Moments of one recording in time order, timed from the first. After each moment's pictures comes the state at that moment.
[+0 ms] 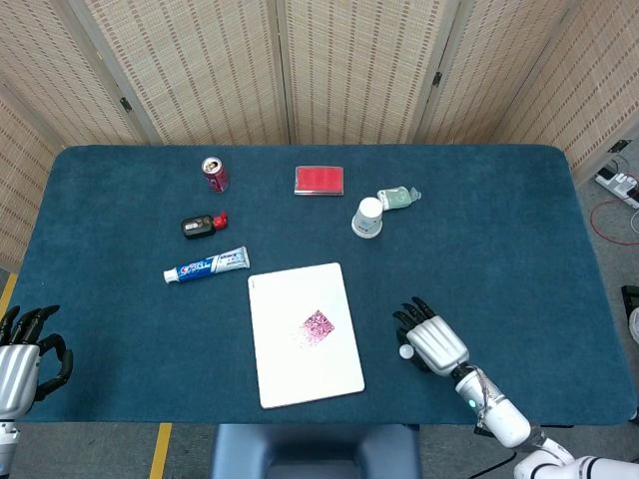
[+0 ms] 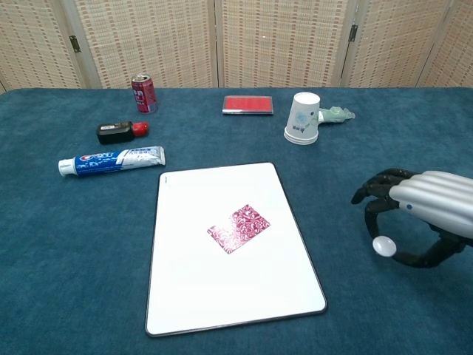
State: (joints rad) left arm -0.06 -1.10 -0.04 -1.68 1.51 1.52 0.15; right arm 0.48 -1.46 -0.05 -1.48 -1.49 1.03 -0.29
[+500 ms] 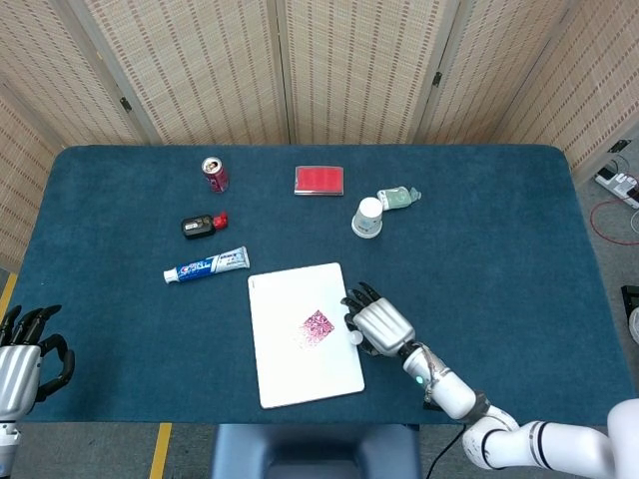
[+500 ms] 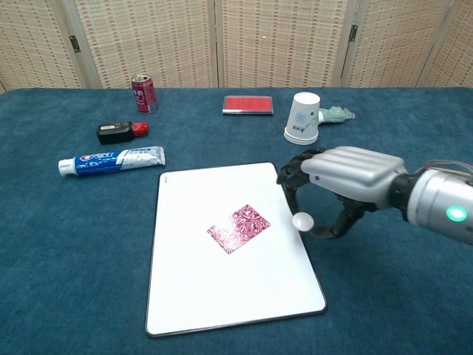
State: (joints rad) left arm -0.06 -1.10 -0.03 -1.70 1.52 1.53 0.16; right arm 0.67 -1.57 0.11 -1.54 -1.31 0.85 -0.45
